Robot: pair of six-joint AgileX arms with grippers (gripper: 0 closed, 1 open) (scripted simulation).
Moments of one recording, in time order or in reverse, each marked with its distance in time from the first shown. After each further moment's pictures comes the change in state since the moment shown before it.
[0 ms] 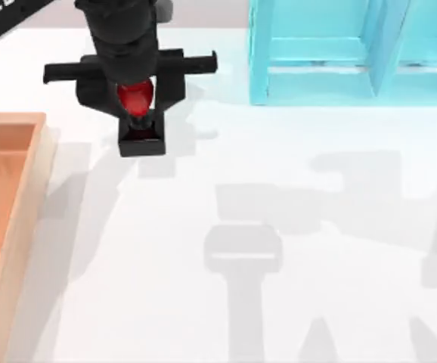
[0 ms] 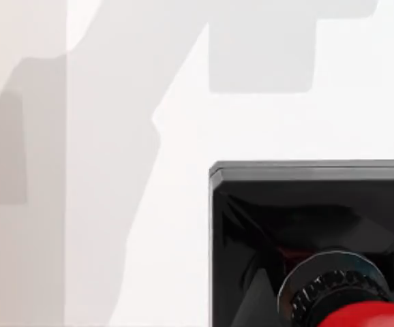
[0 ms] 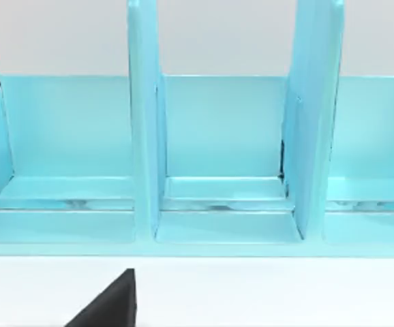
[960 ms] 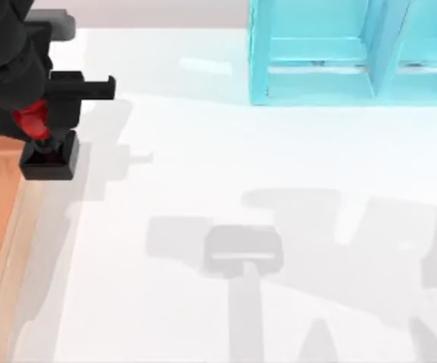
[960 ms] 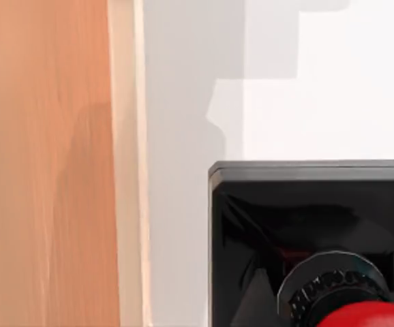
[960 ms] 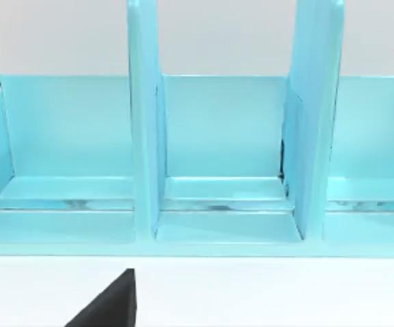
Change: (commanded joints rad) left arm 0.196 -0.329 -0.375 0.068 0.037 0.262; right arm 0.000 0.000 0.000 0.000 0.000 0.000
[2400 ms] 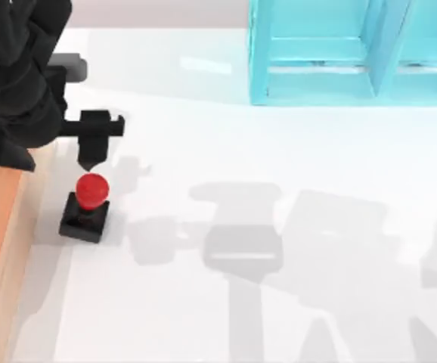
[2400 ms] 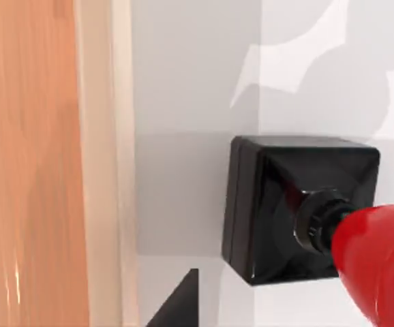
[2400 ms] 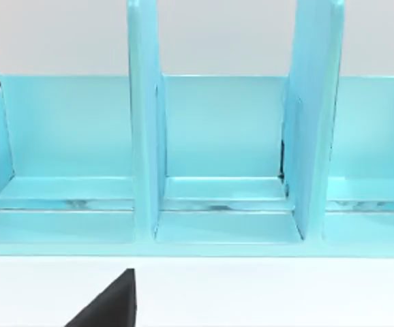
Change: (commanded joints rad) left arm 0.013 0.035 -0.197 0.234 0.004 0.008; right arm 0.000 0.000 0.000 0.000 0.000 0.000
